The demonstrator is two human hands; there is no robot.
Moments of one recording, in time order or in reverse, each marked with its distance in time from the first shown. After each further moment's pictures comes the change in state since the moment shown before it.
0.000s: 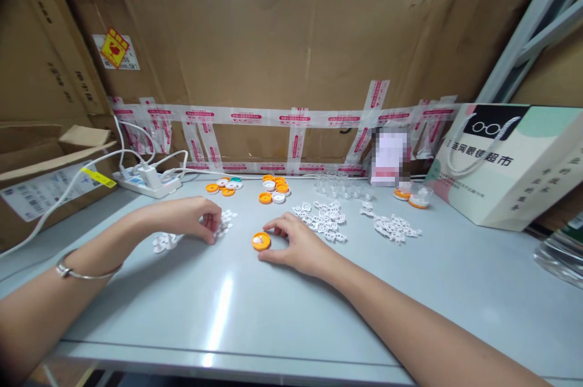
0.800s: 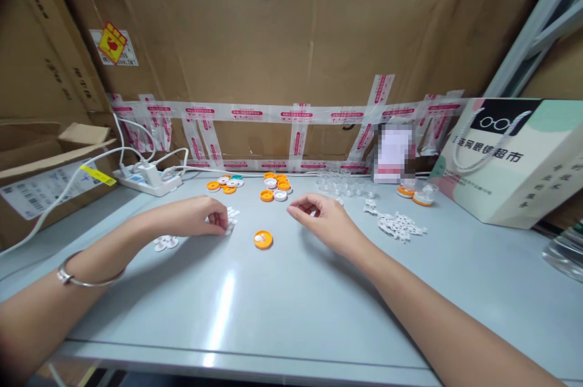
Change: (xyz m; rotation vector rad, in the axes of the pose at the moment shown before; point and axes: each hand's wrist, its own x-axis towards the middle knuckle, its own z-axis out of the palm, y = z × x) left_hand 0.004 0.005 0.008 0.055 0.087 0.035; right_hand -0.003 -0.005 -0.039 0.074 0.243 0.203
